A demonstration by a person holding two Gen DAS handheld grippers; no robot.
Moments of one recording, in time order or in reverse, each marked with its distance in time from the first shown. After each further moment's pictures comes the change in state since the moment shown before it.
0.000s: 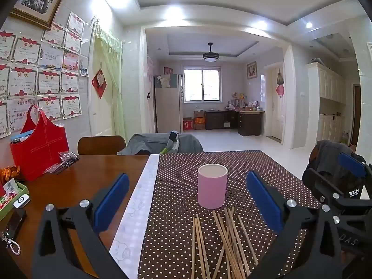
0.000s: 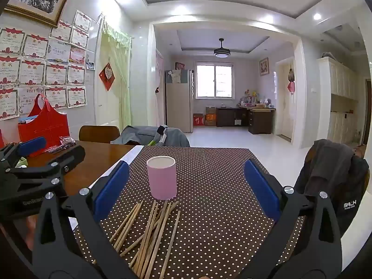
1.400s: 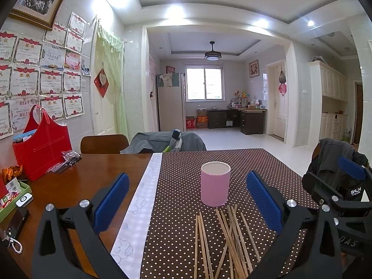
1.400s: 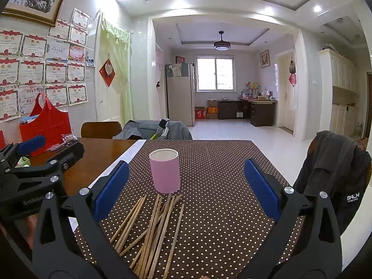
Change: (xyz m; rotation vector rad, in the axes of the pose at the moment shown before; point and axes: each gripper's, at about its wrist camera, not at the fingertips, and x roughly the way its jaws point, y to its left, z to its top) left arm 0.000 0.004 -0.004 0.004 0.007 0.014; right arm 0.006 0.001 -0.006 0.019 0.036 0.009
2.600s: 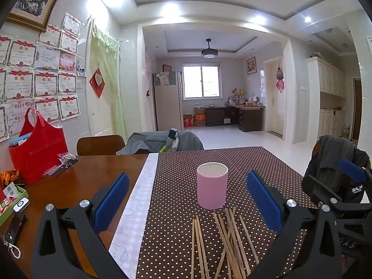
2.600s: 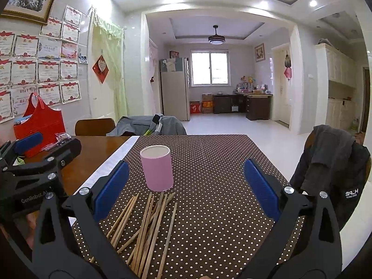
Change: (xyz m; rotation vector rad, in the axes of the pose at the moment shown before) left arm 0.020 -0.014 0.003 0.026 0.014 -0.011; right arm 0.017 -0.013 0.004 0.024 0.042 -0.029
